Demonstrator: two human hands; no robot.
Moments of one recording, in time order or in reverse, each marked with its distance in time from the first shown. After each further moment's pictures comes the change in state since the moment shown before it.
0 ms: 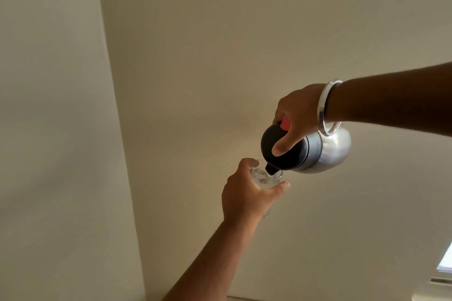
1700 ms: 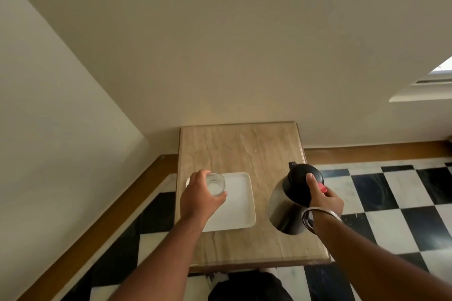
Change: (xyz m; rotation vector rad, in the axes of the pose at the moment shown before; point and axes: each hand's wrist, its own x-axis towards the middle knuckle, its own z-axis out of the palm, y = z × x) left_hand -0.267 -0.346 0.006 0.460 -0.610 -0.490; right_hand -0.165 -0.263 0.545 1.516 0.089 1.767
